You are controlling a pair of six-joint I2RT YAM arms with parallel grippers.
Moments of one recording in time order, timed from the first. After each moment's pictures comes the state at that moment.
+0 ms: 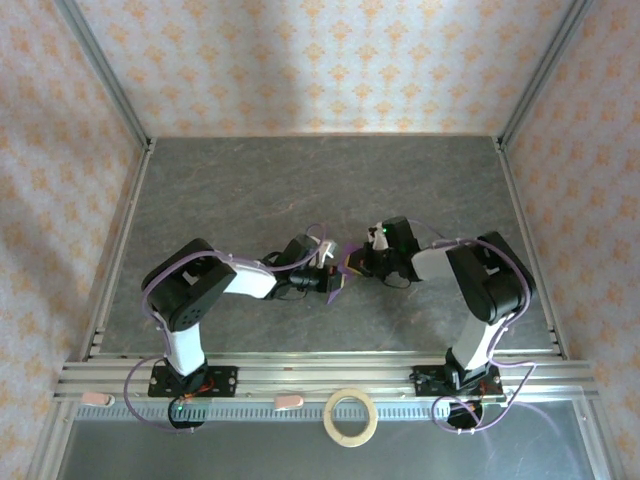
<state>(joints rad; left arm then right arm) -0.71 1.83 0.73 0.34 0.39 -0.65 0.41 1.74 0.67 0.22 -0.63 0.84</state>
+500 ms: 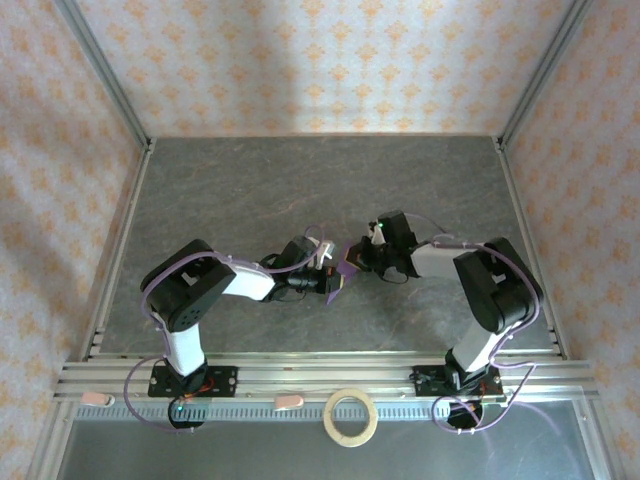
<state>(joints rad) -0.70 1.82 0.71 0.37 0.39 -0.65 0.44 1.69 0.71 0.10 -0.54 0.89</state>
